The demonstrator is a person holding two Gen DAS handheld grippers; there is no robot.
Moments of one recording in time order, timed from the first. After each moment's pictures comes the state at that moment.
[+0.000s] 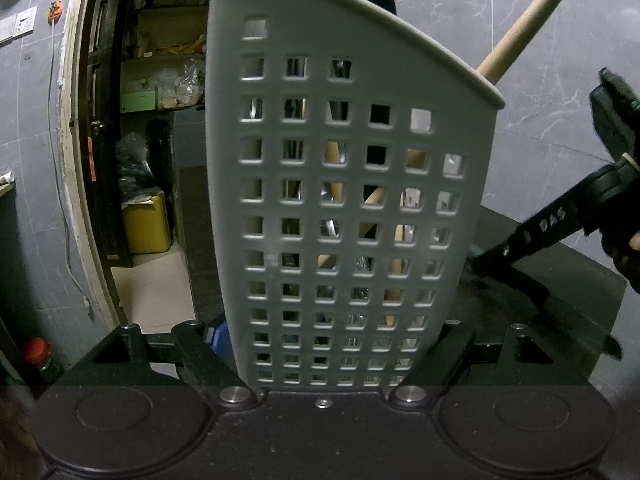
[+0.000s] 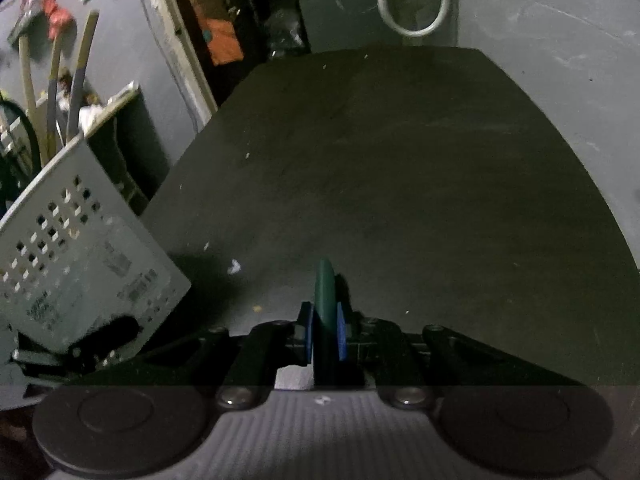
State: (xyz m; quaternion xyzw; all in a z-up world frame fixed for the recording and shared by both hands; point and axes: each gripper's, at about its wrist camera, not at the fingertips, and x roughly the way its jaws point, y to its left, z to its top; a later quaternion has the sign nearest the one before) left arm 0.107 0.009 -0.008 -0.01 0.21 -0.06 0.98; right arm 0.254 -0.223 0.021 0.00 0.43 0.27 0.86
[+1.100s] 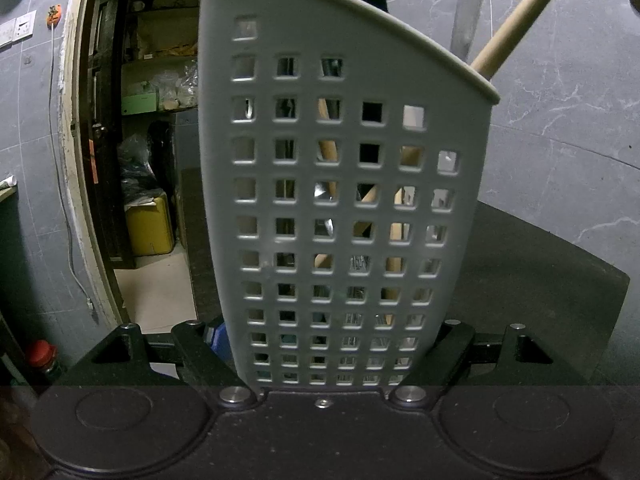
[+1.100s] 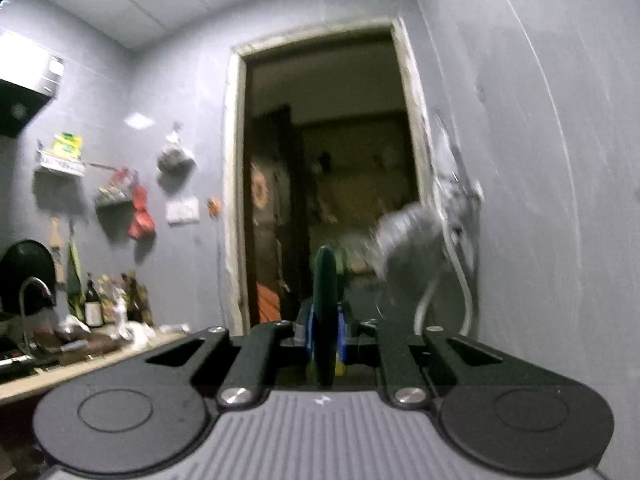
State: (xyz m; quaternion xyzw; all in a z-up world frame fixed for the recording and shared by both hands) left arm 0.104 0.003 -0.006 -0.01 0.21 -0.06 0.98; right arm 0.162 -0.225 0.191 0.04 -0.02 0.31 0.95
